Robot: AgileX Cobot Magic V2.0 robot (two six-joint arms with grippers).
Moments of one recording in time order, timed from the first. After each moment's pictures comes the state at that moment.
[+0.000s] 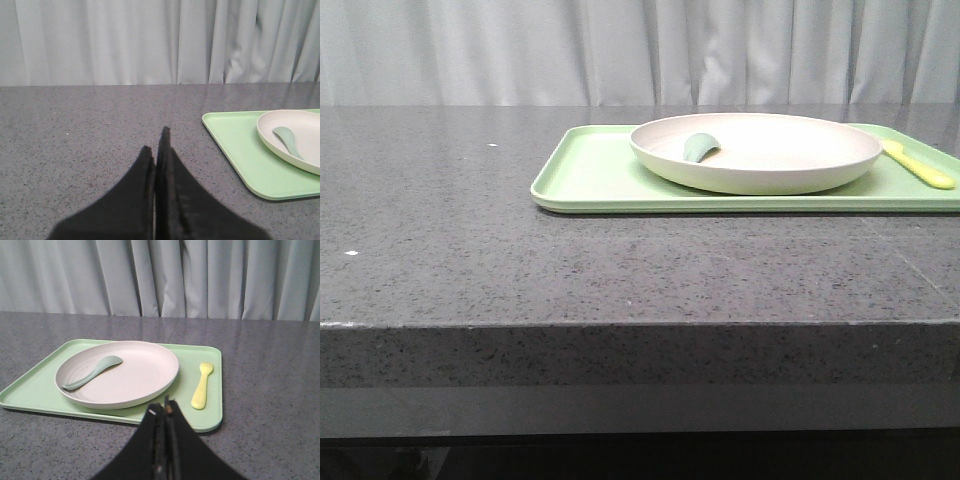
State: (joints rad) left arm -0.22 0.38 -0.43 0.03 0.20 -0.07; right arm 0.22 0.12 -0.37 -0.11 0.38 0.20
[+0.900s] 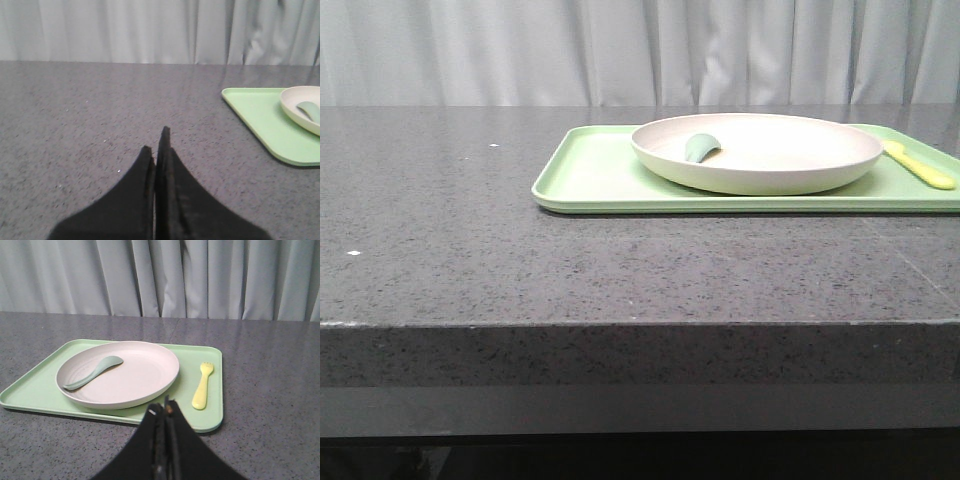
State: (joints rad) left arm -0.13 0.19 -0.22 0.02 0.20 -0.07; right arm 0.22 0.12 -0.37 -0.11 0.38 0.20
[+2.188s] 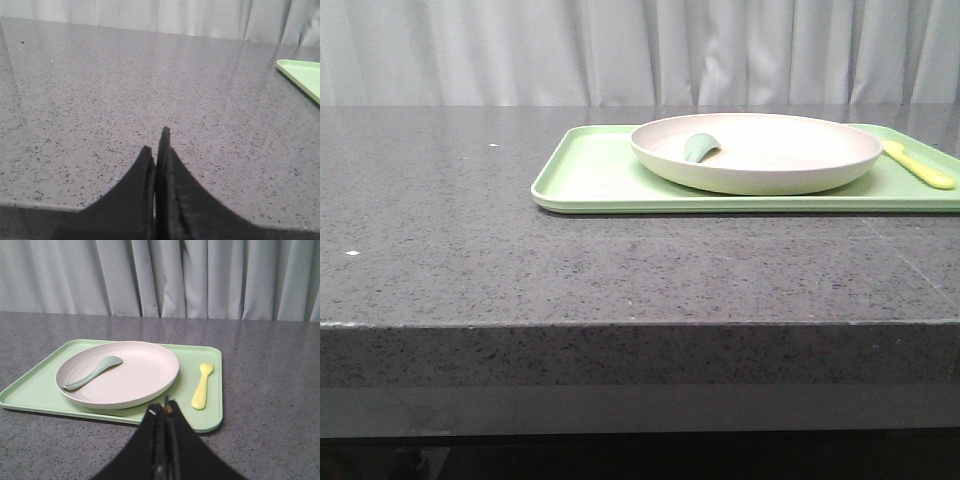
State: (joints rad) left arm 0.00 -0.01 0.01 -0.01 0.20 -0.07; right arm 0.22 0.12 -0.37 -0.11 0.38 0.20
